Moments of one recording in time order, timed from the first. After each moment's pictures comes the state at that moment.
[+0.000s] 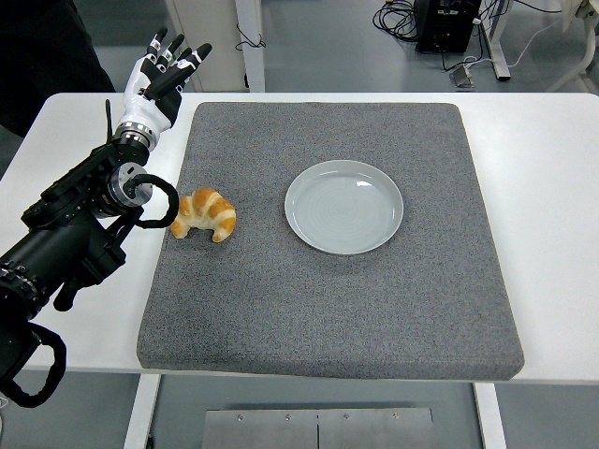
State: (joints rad) left arm -0.96 0.10 -0.76 -0.50 0.10 -0.03 -0.35; right arm -0.08 0.00 -0.02 0.10 -0.10 0.03 0.41
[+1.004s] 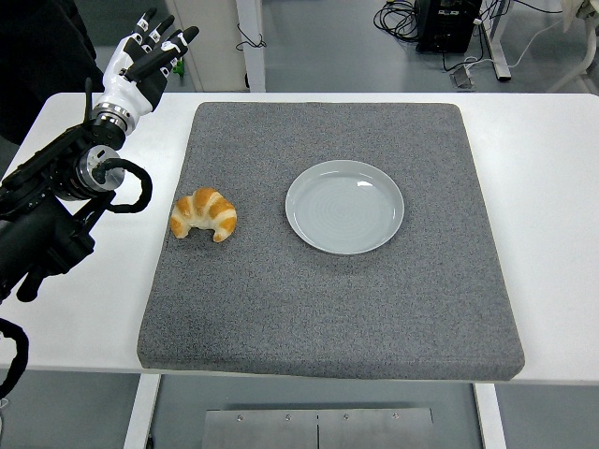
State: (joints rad) left arm -0.97 0.24 -0.71 -0.65 0.10 -0.04 -0.28; right arm -0.08 0.00 -0.02 0.10 -0.10 0.03 0.41
